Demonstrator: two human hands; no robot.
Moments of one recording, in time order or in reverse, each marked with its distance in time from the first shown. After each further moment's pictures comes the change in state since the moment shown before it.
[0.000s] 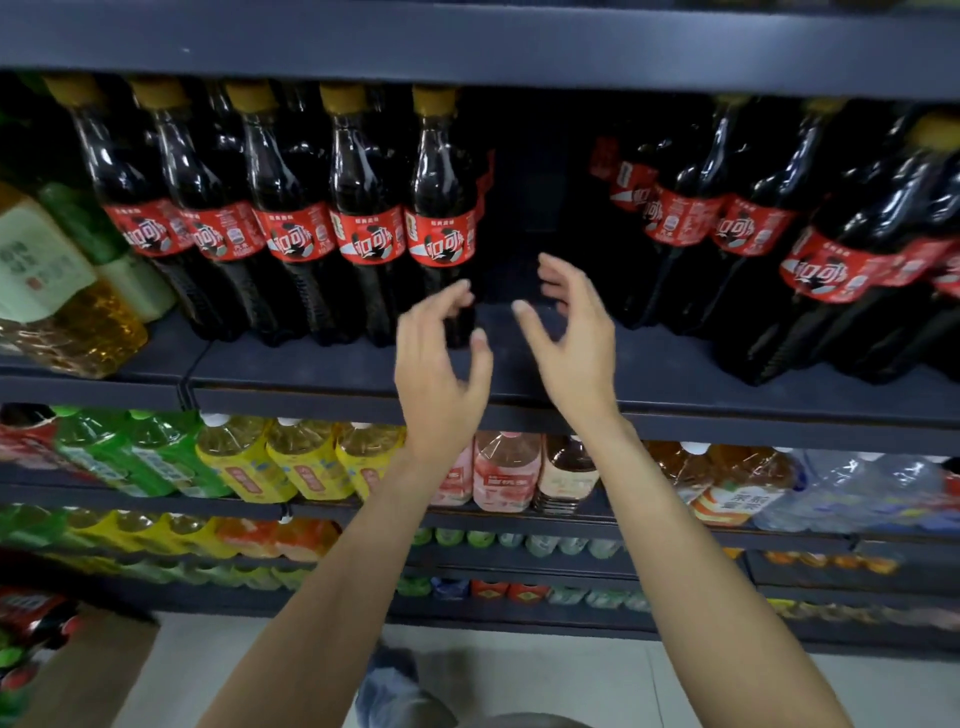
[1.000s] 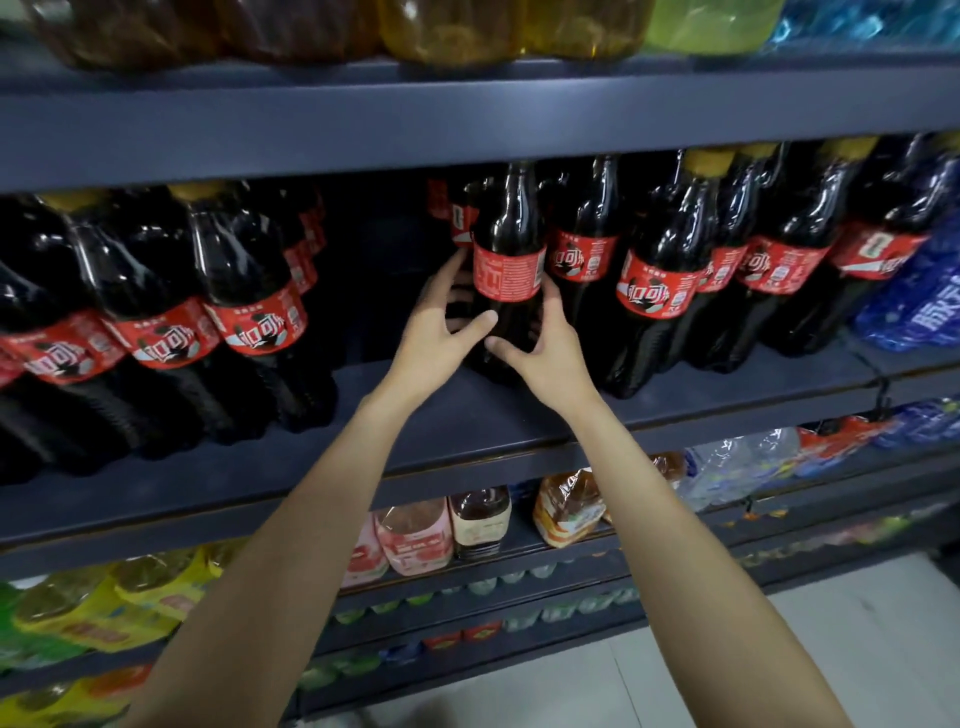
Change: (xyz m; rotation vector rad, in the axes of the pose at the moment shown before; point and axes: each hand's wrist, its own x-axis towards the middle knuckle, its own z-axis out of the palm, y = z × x) left_hand 0.071 0.013 0.132 -0.467 -0.720 -0.297; right_hand 0.049 0.075 -0.079 0.028 -0.057 0.266
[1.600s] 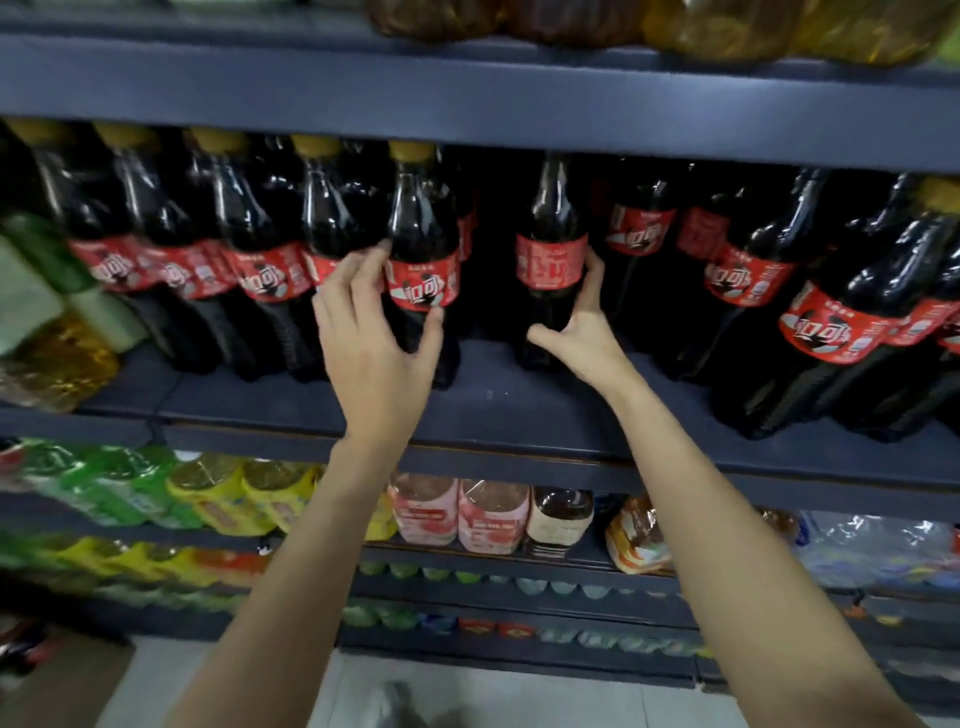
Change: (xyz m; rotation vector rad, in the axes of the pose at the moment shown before) left_hand -0.099 0.007 -0.100 0.791 0.846 0.196; right_hand 0.032 -0.024 0.075 0.103 -0.298 -0.112
